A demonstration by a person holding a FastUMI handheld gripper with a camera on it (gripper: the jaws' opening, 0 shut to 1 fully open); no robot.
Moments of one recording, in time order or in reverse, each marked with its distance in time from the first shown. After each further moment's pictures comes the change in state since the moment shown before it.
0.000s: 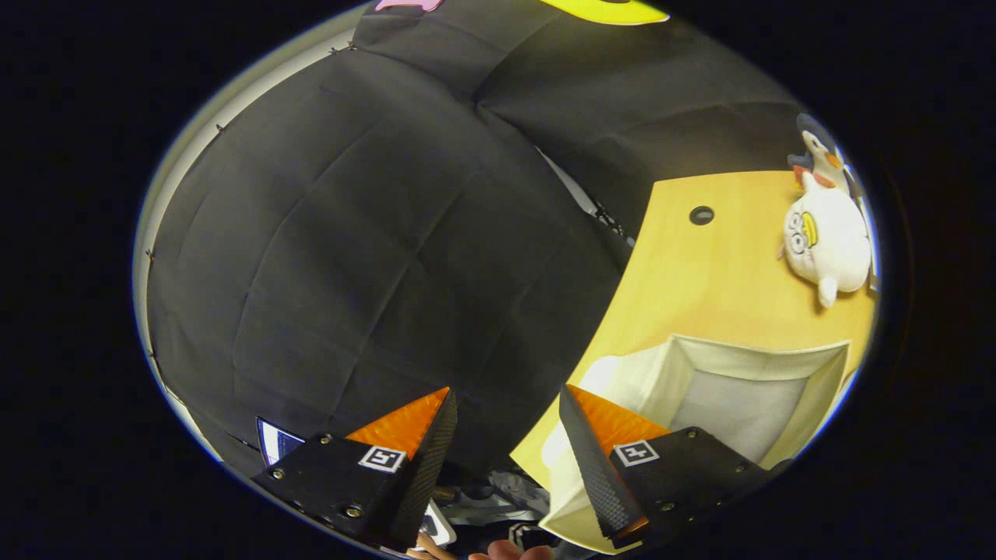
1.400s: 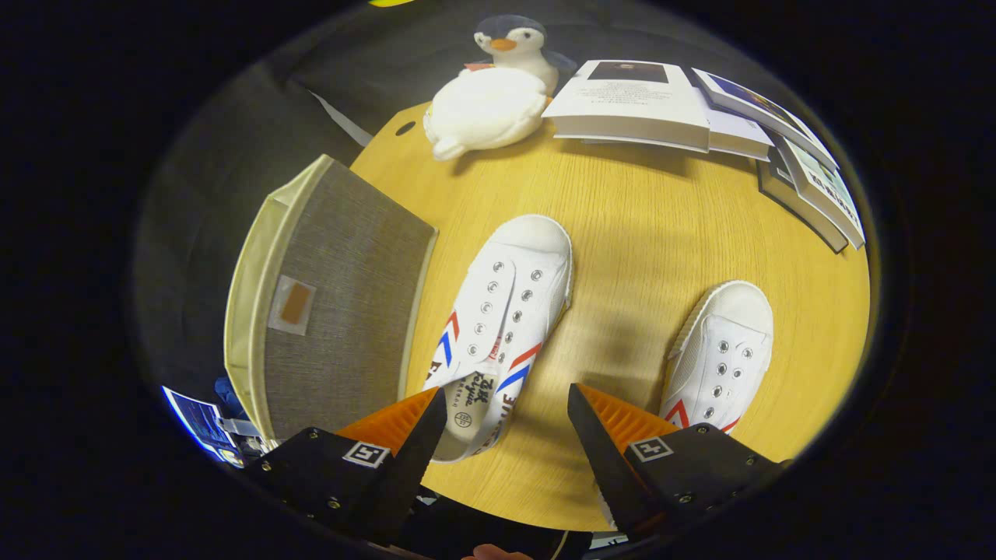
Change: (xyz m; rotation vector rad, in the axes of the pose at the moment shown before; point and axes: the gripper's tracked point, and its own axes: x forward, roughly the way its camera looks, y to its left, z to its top) arm -0.199 -0.320 -0.182 0.127 0.315 -0.630
